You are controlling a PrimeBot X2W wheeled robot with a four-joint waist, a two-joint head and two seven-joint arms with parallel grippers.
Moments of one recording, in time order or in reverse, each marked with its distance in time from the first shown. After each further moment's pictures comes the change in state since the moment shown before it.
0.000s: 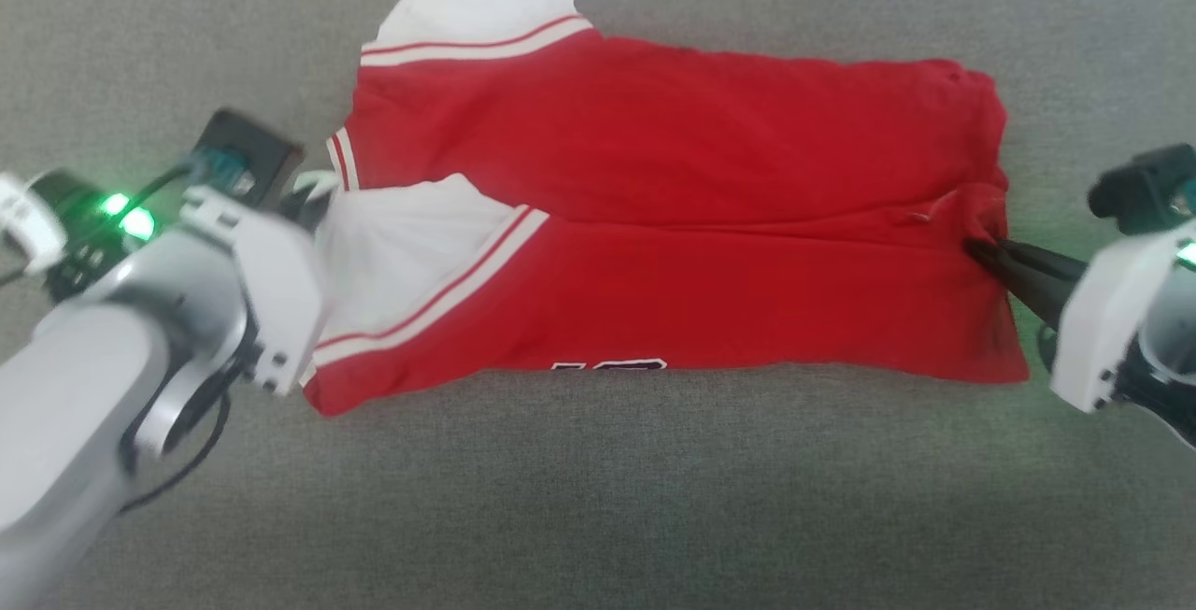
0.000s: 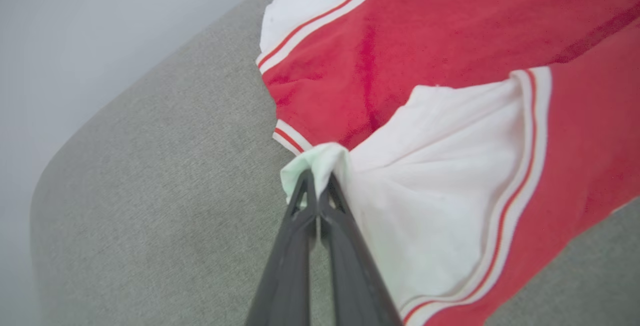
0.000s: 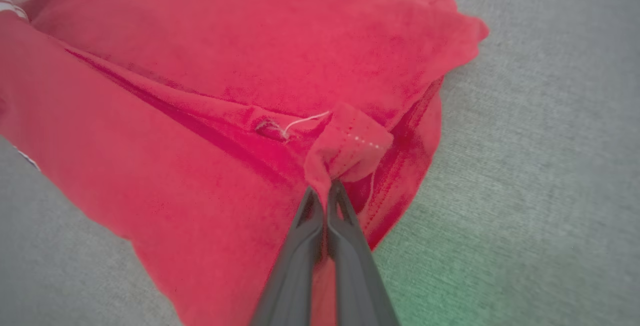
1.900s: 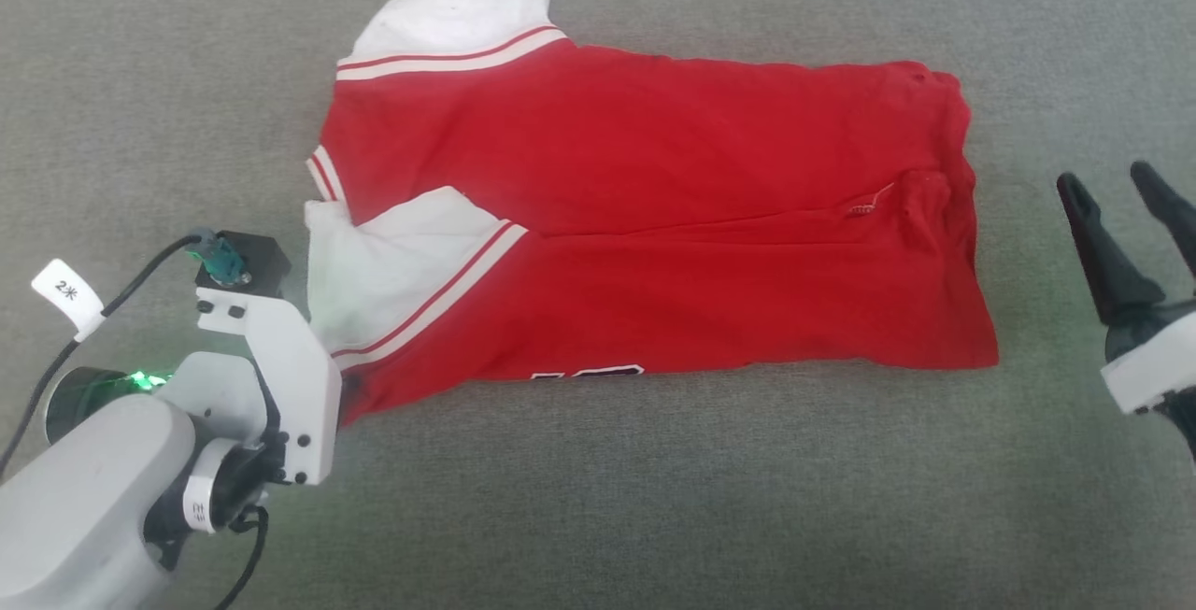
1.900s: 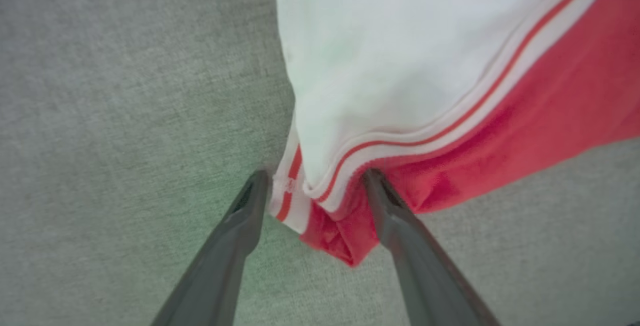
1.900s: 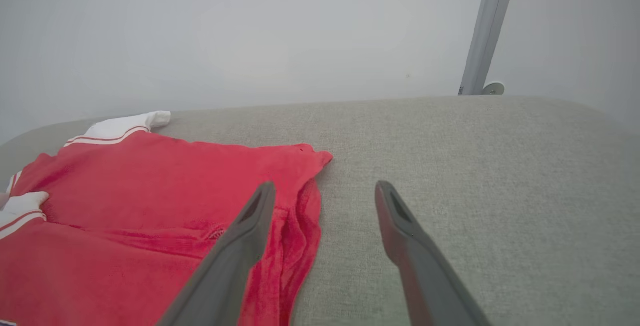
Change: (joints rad) left arm 0.163 -0.069 0.018 0.058 -0.231 0.228 0.241; right arm 0.356 0.321 -0.706 -0.141 -0.350 0.000 -0.155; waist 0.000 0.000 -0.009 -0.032
